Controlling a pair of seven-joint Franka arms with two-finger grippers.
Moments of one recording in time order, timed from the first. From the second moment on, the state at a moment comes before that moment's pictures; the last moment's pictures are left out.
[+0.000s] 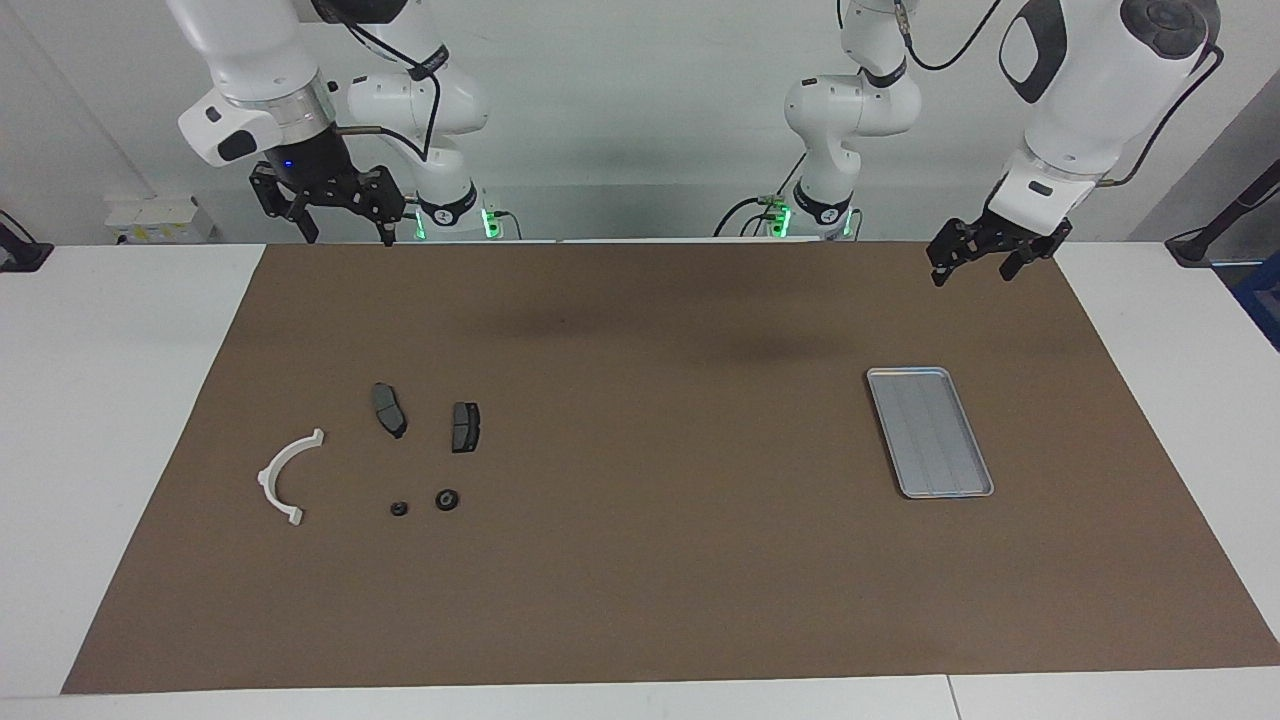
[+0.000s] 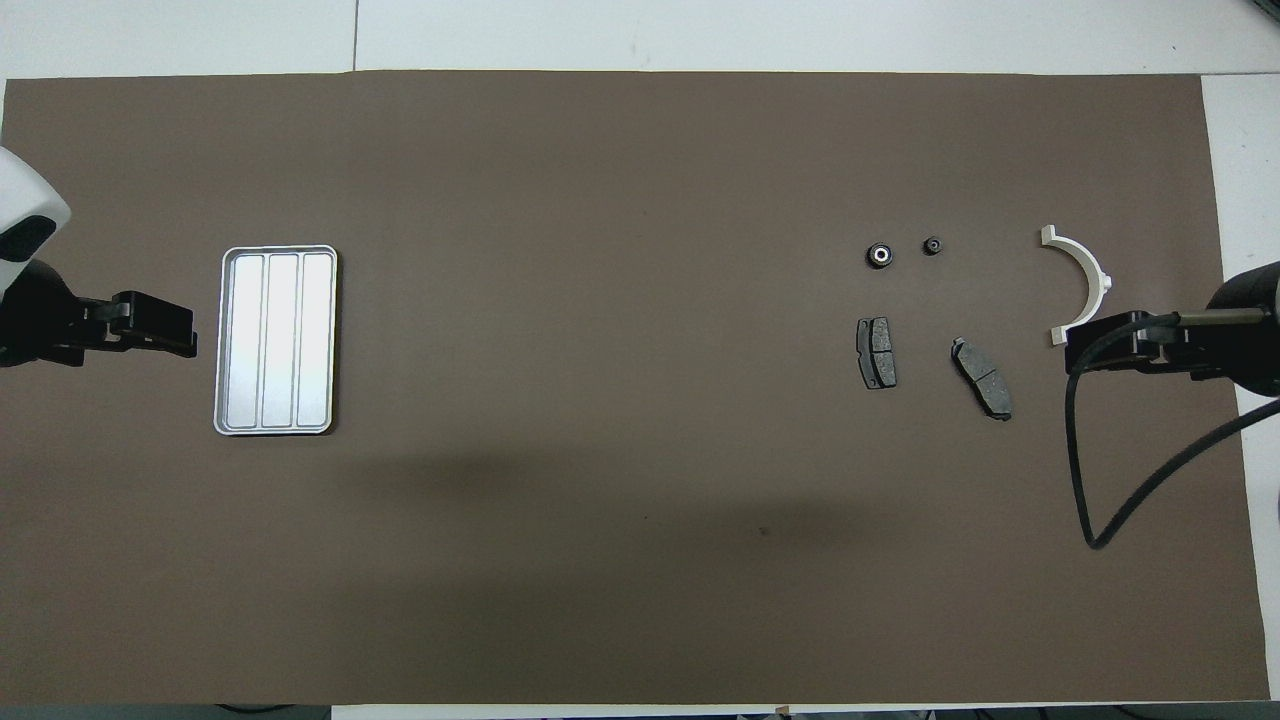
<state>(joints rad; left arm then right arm) -0.09 -0.05 0.01 -1.70 0.01 1.59 -0.08 -0.01 -0.13 0.07 -1.68 0.00 1.52 0.15</state>
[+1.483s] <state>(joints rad) -0.09 -0.05 0.01 -1.70 0.01 1.59 -0.08 -0.01 -0.13 0.07 -1.68 0.00 1.58 0.15</state>
